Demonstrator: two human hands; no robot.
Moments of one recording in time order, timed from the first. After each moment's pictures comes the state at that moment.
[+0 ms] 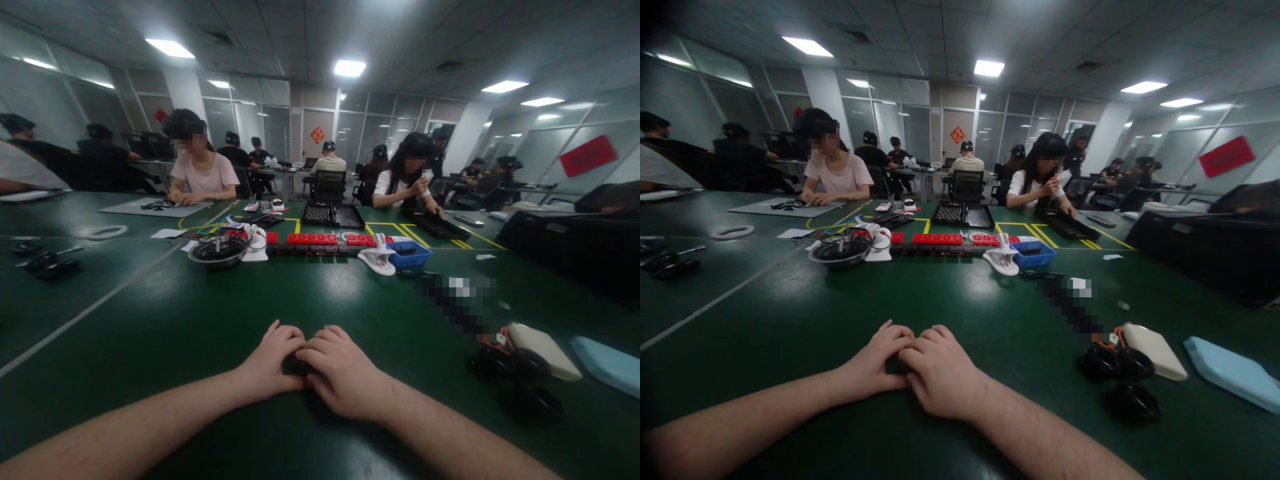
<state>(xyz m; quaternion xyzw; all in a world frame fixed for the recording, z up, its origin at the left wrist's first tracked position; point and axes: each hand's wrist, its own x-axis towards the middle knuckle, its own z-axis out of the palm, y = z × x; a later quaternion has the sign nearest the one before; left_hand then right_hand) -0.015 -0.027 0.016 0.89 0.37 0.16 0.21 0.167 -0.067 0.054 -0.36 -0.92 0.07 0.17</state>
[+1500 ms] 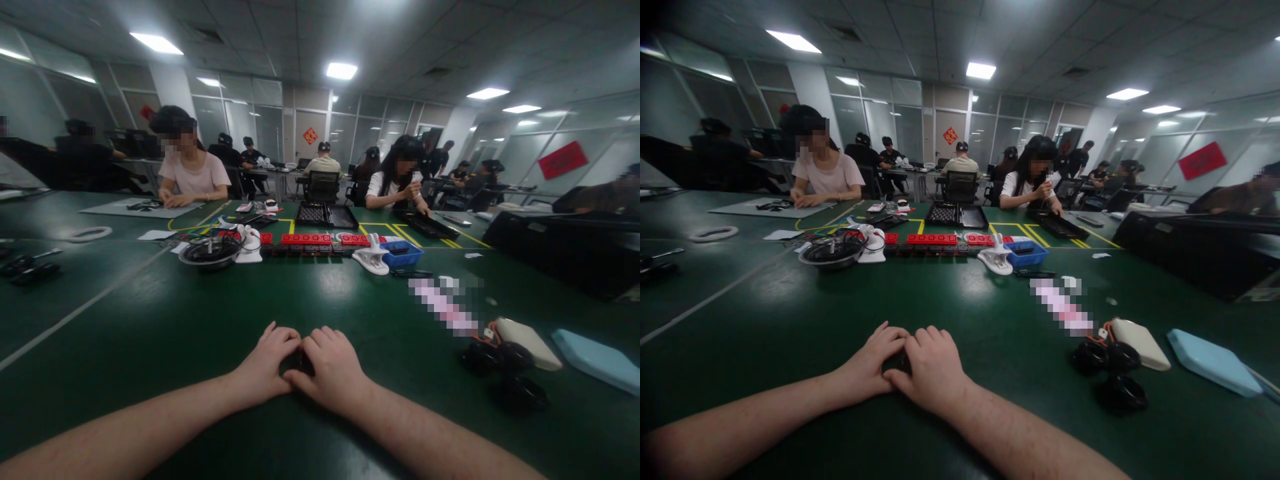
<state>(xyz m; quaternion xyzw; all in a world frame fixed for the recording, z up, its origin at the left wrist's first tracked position) -0.019 -0.023 0.009 0.90 0.36 0.14 0.21 0.145 -0.063 0.029 -0.50 -0.85 -0.02 0.18</state>
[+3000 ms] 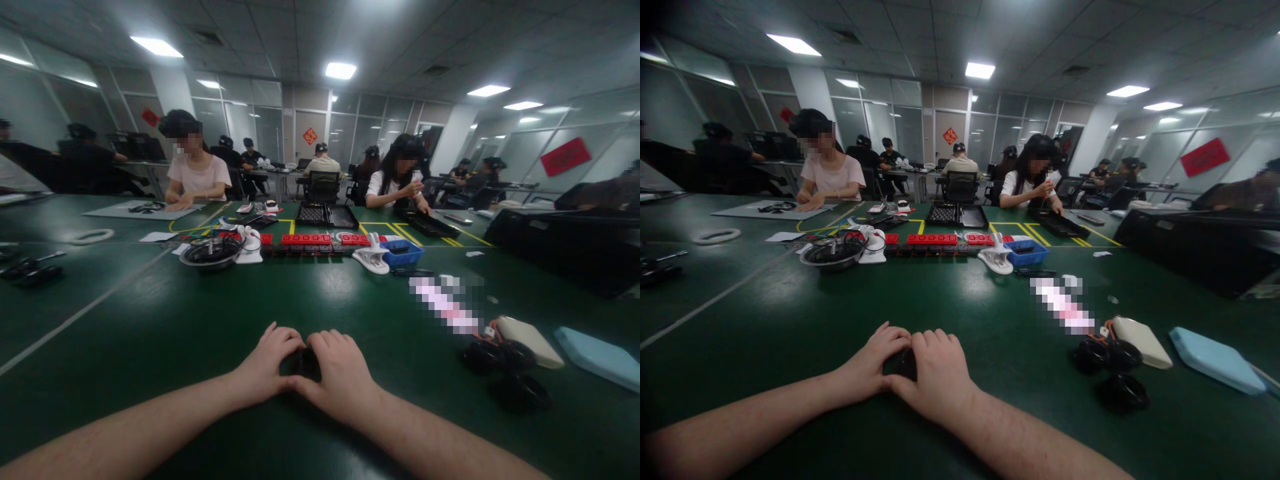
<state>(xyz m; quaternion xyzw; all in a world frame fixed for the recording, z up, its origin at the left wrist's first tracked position) -0.018 -0.025 0.015 0.90 0.36 0.14 0.22 0.150 -0.075 0.038 -0.54 -0.82 0.03 0.20</state>
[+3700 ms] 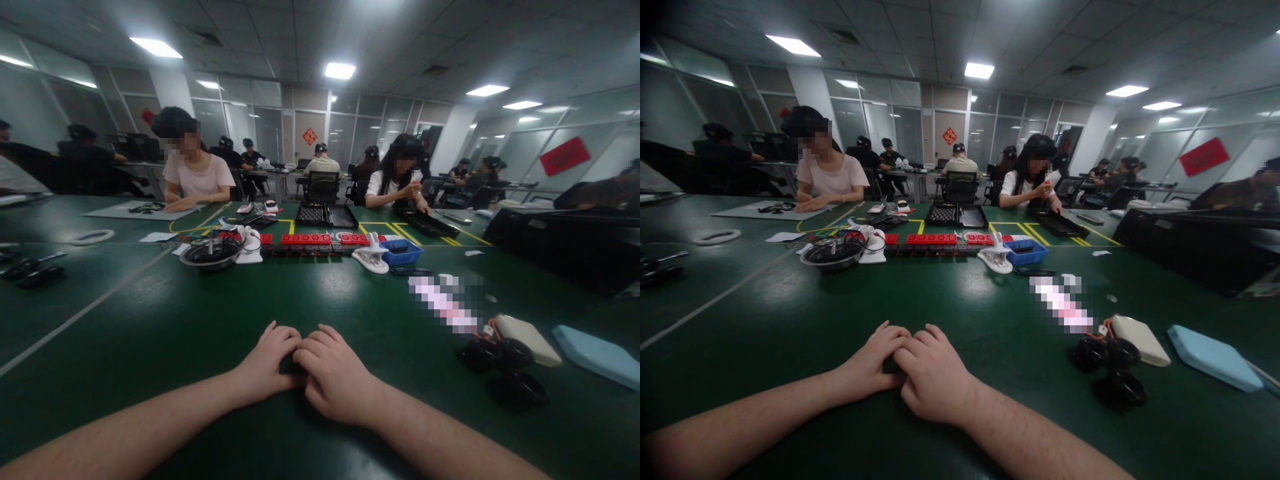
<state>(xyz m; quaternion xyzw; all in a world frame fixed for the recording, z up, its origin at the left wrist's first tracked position) -0.017 -0.024 0.012 0.90 0.36 0.15 0.21 0.156 -0.073 0.044 -0.37 -0.91 0.03 0.19</state>
